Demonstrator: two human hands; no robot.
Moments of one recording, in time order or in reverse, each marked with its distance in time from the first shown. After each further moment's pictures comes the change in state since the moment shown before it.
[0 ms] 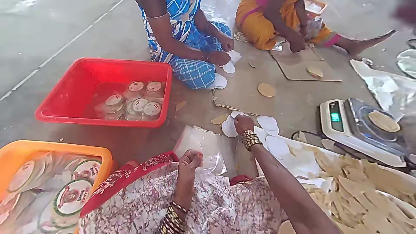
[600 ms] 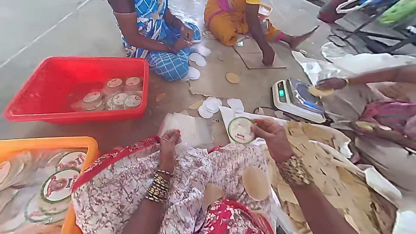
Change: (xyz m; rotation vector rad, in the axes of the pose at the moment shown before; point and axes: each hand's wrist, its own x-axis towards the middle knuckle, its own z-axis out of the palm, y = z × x) left_hand -0.007 -0.001 -0.006 0.051 -0.030 0.070; right_hand -0.248 0.101 -0.062 1.124 0.319 -0.194
